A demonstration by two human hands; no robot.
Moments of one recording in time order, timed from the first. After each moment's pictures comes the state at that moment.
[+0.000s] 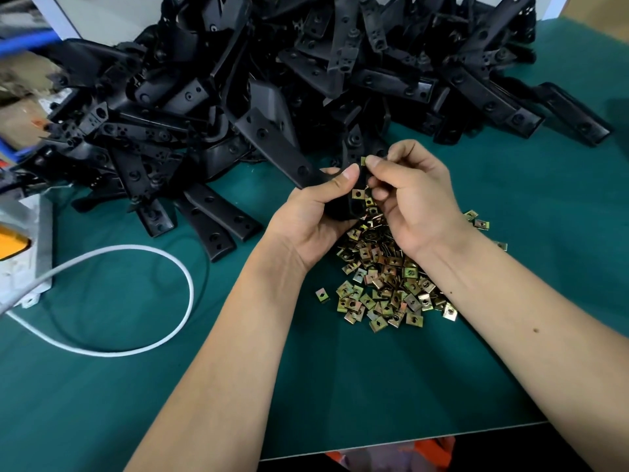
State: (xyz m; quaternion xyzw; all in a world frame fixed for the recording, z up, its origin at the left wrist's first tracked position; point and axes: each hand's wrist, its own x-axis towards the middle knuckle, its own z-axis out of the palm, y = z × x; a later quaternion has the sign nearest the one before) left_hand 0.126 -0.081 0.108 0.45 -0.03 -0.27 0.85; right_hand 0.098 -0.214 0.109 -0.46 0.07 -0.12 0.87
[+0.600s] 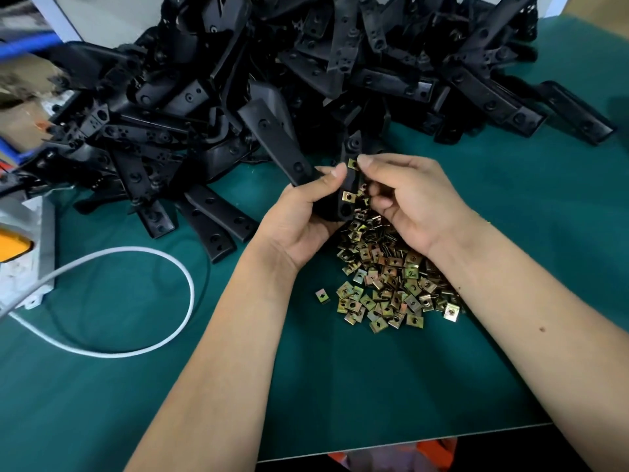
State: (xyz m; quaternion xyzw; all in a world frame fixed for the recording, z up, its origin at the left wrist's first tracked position) left_hand 0.133 -0.069 0.104 0.50 -0.04 -0.25 0.83; right_hand 0.105 -0.223 0.110 -0.54 0.10 -0.04 0.84
